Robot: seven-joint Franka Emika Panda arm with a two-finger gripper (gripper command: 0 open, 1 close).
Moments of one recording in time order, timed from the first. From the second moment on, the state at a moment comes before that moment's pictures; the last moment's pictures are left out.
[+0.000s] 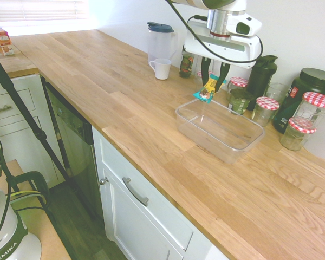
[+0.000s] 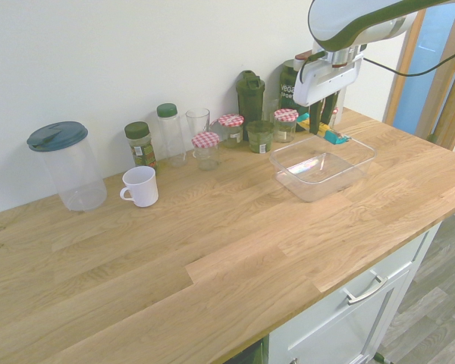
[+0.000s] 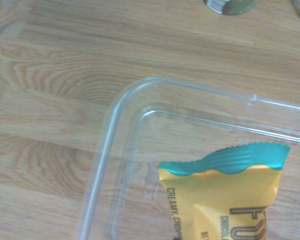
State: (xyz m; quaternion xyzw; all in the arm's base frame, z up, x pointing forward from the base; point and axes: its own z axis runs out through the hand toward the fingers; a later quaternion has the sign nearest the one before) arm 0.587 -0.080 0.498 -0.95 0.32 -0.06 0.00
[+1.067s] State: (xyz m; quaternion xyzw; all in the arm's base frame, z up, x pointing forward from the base) arm 0.604 -0.104 0.406 -0.95 0.32 -0.04 0.00
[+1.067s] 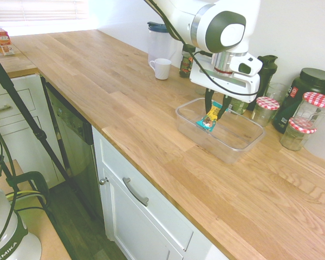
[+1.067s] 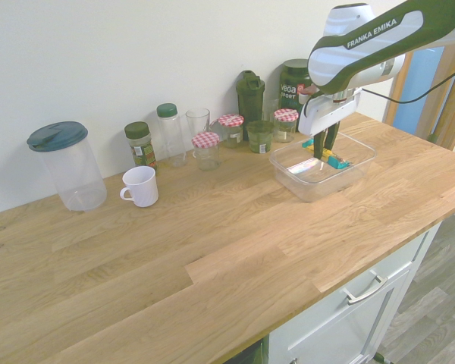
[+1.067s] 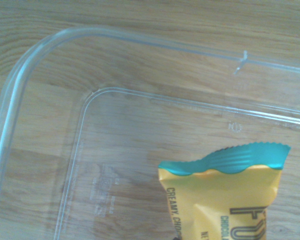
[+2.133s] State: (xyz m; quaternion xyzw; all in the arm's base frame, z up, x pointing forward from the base) arm 0.581 -0.102 0.447 -0.94 0.32 -0.08 0.01
